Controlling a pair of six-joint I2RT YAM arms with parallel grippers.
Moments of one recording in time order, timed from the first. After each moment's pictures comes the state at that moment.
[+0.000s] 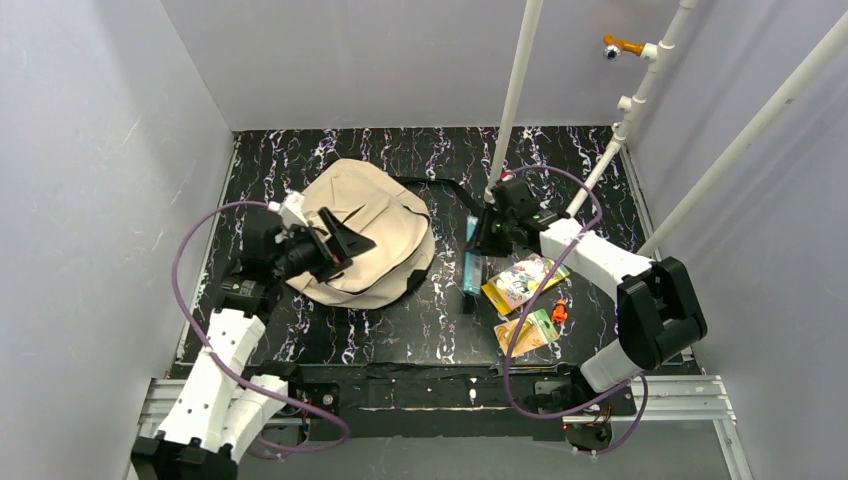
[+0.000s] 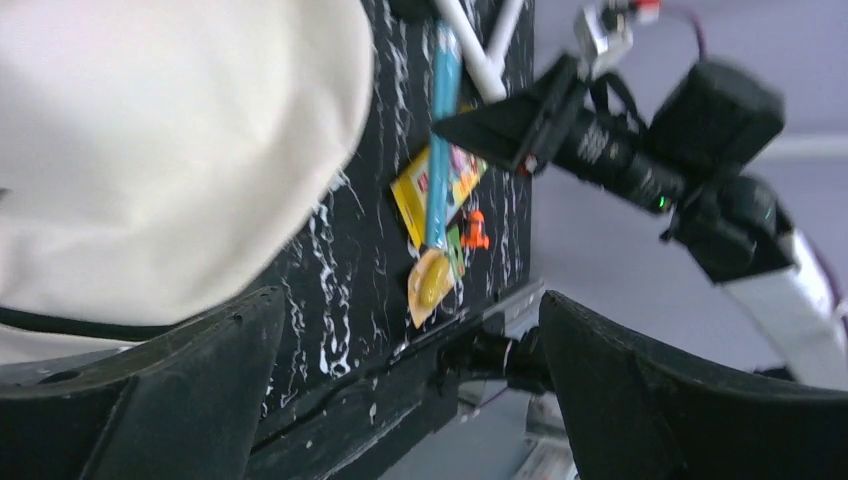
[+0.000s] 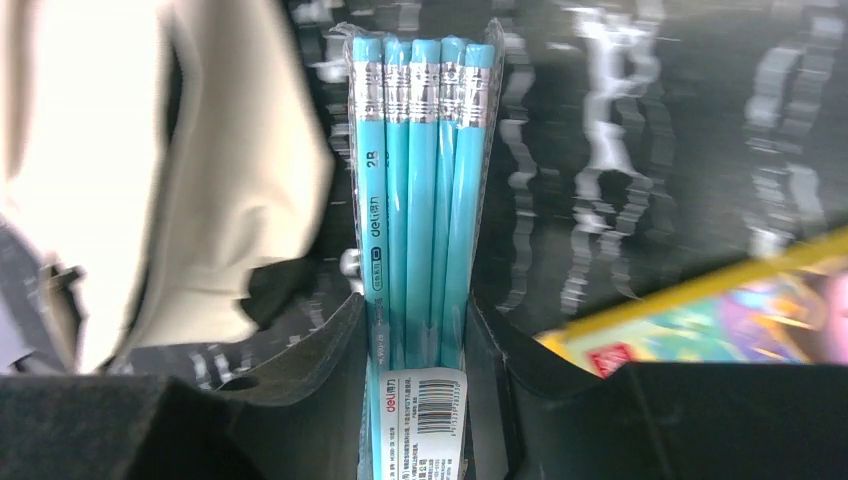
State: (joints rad) left arm -0.10 0.82 0.78 -0.49 0.56 -0.82; right arm 0.52 1.52 1.02 -0.45 -0.07 0.68
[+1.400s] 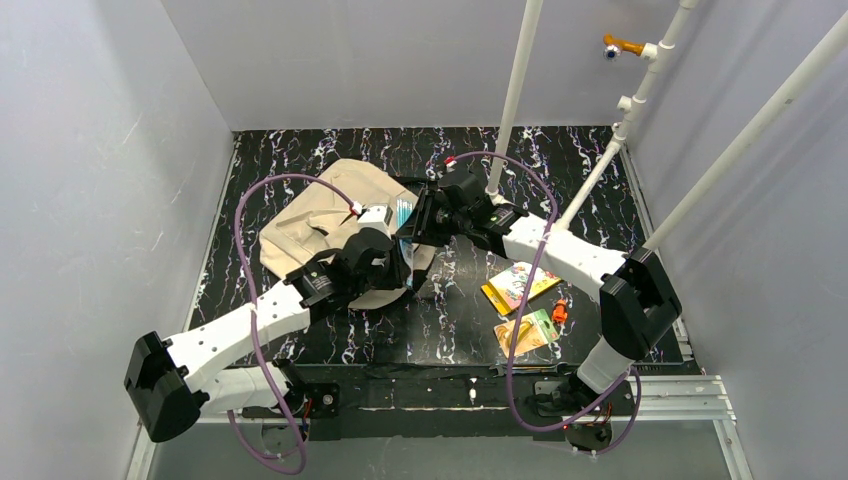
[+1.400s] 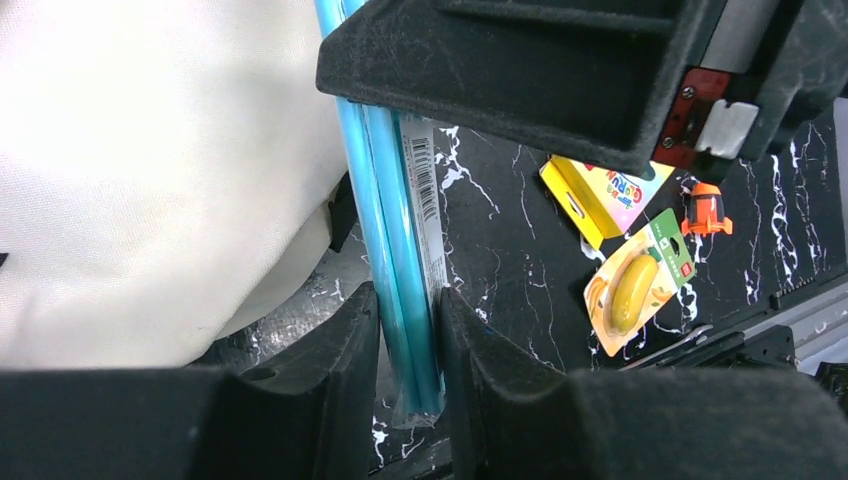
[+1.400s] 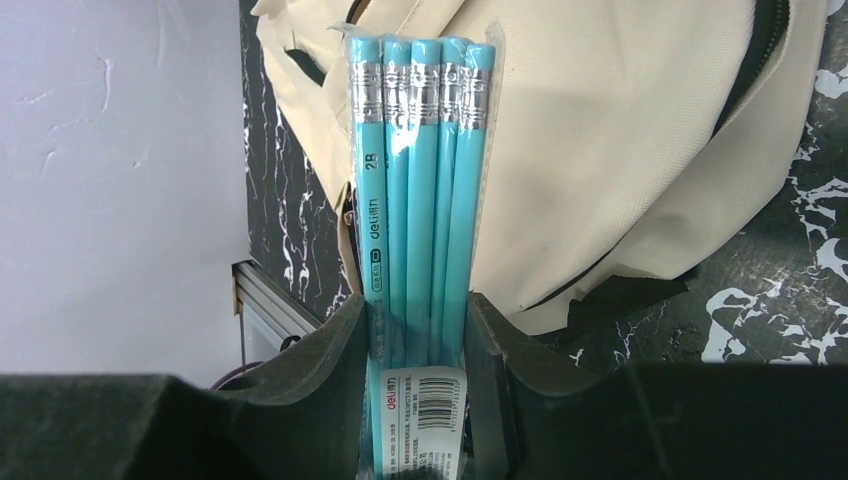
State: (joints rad) left arm -0.88 1.10 0.86 -0.44 -0.26 -0.68; right arm 0.80 1.63 1.25 -0.21 -0.18 0.94
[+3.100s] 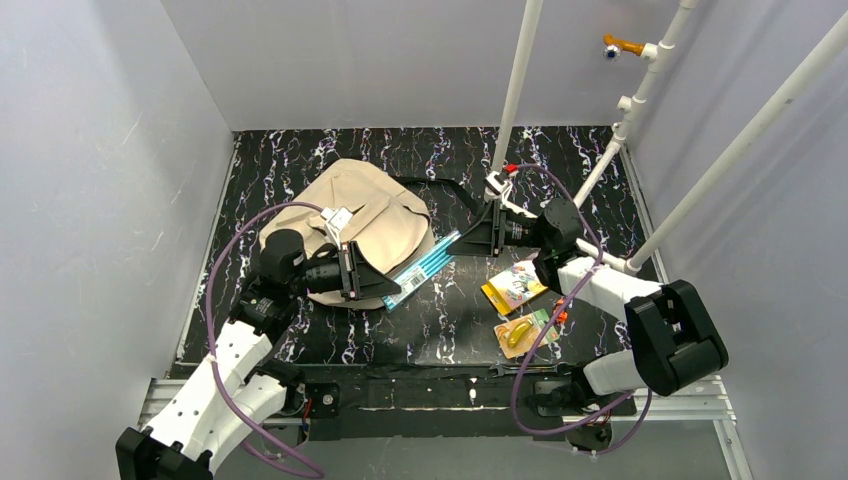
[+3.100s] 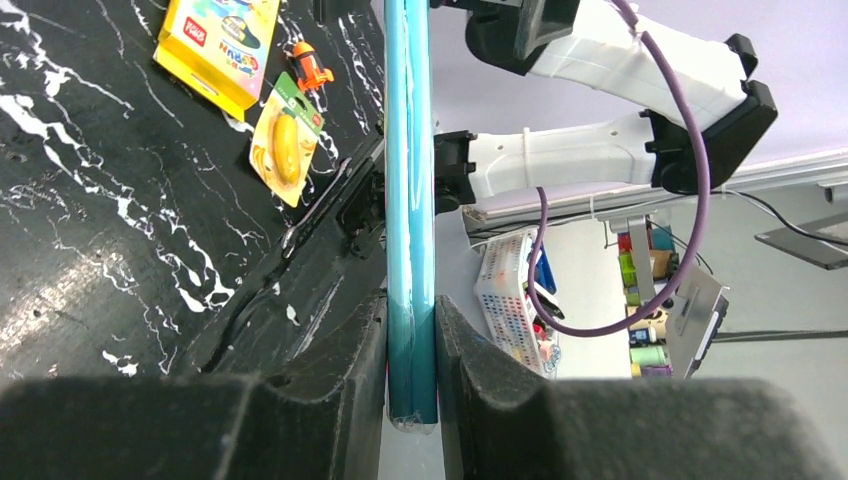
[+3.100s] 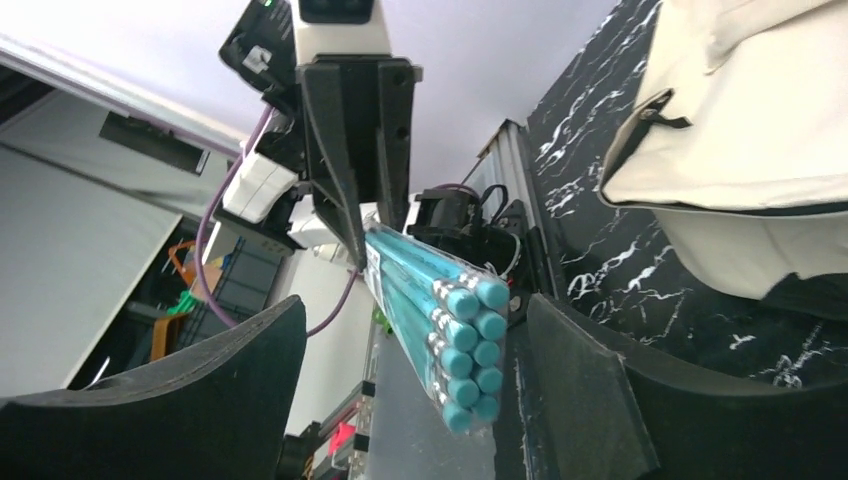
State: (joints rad) left arm -0.40 0.75 0.62 -0.17 0.88 -0.87; right arm 0.45 1.39 0.64 0.93 -1.09 1.20
